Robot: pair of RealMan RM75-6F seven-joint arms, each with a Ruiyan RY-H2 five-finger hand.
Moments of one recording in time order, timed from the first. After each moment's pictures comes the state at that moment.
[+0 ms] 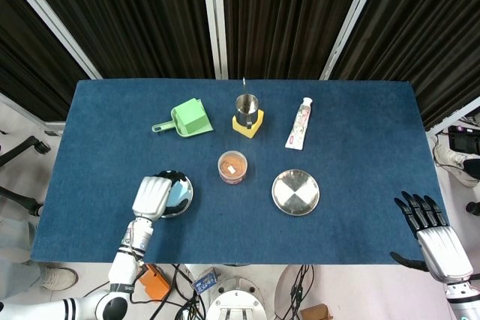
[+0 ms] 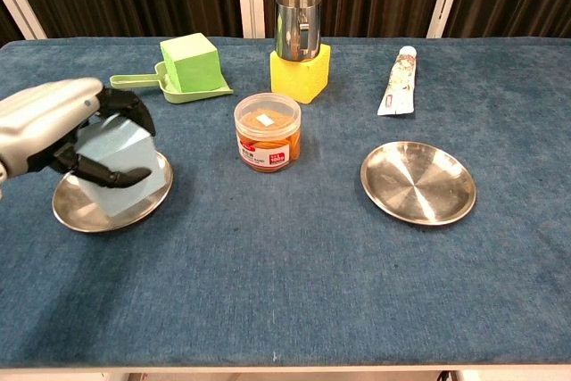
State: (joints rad) left arm -0.37 -1.70 -0.17 -1.67 1.29 1.24 0.53; right arm 0.07 -1.09 -0.19 -1.55 -1.70 1.62 0.01
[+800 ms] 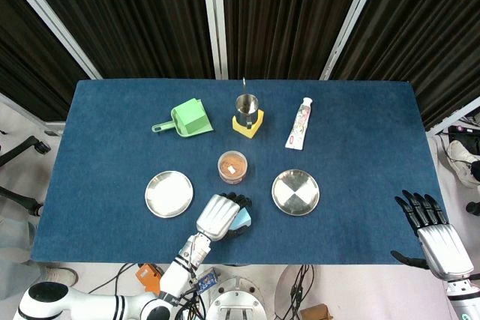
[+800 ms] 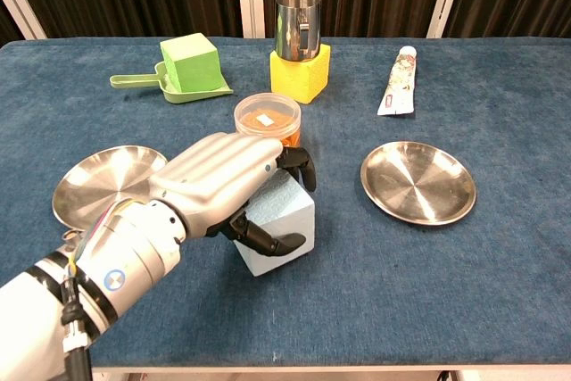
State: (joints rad) left arm -0.53 -2.00 -0.11 -1.52 1.33 1.13 0.63; right arm 0.05 -1.08 -0.14 -1.56 -1.71 1.57 0.03
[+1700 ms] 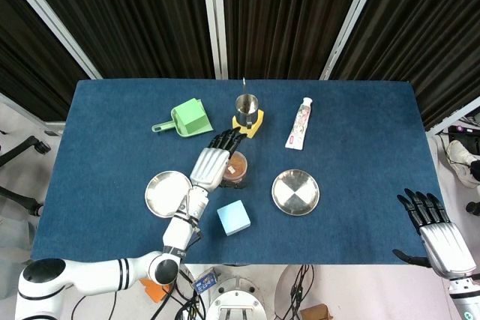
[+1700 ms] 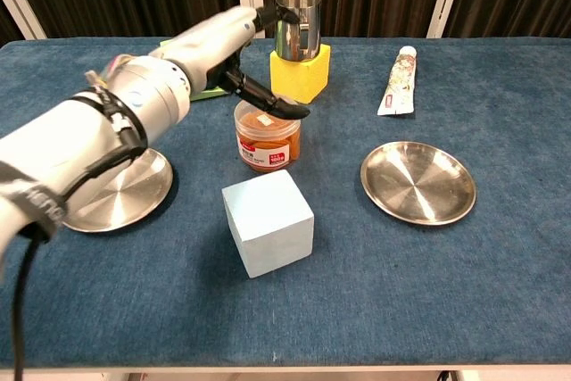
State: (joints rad) left arm -0.73 -1.95 -0.42 -1.46 1.08 1.05 0.48; right arm 0.05 -1.06 -0.11 -1.57 -1.71 1.53 0.05
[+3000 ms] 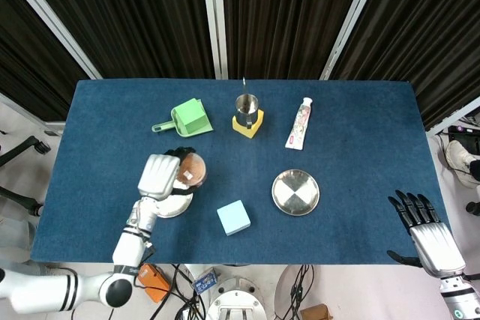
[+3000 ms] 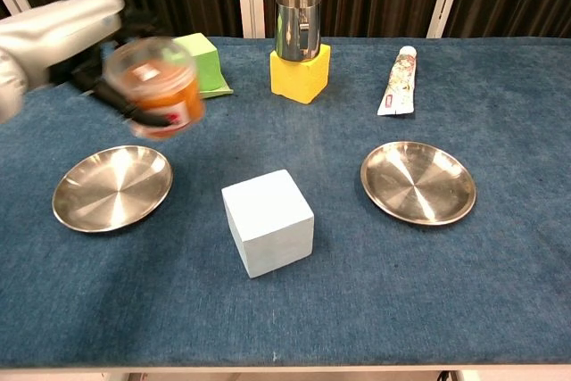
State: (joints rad) left arm -0.57 -1.58 -0.16 -1.83 1.06 1.32 0.62; right arm 0.05 -1.08 -0.10 -1.59 -1.72 1.48 -0.05
